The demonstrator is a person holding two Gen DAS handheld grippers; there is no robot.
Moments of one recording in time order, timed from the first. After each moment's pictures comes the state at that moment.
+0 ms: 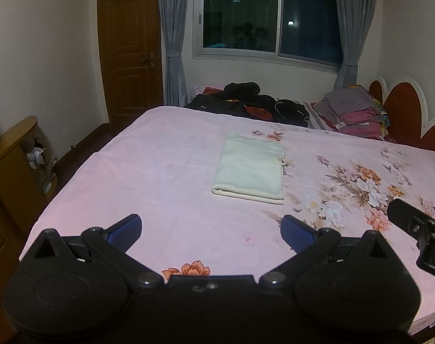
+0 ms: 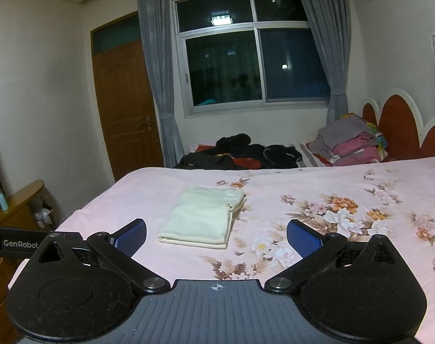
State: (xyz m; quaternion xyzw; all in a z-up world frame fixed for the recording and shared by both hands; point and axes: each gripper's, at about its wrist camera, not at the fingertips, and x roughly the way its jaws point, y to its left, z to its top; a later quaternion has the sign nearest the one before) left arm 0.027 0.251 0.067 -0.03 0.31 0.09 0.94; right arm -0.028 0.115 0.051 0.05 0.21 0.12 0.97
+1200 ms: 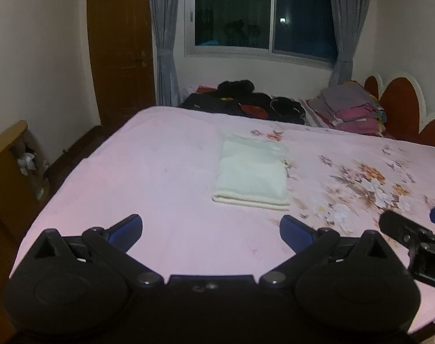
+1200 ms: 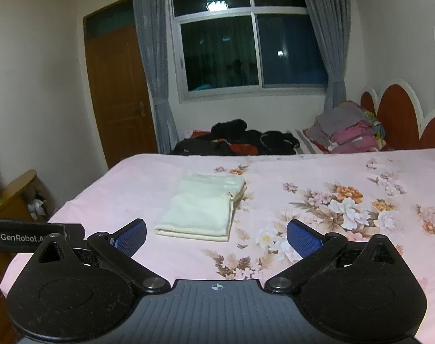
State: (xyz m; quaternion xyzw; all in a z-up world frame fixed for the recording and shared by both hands) left arm 0.066 0.273 0.054 -0.02 0.31 0.08 0.95; right arm 0.010 0.135 0.030 0.05 0.25 0.11 0.96
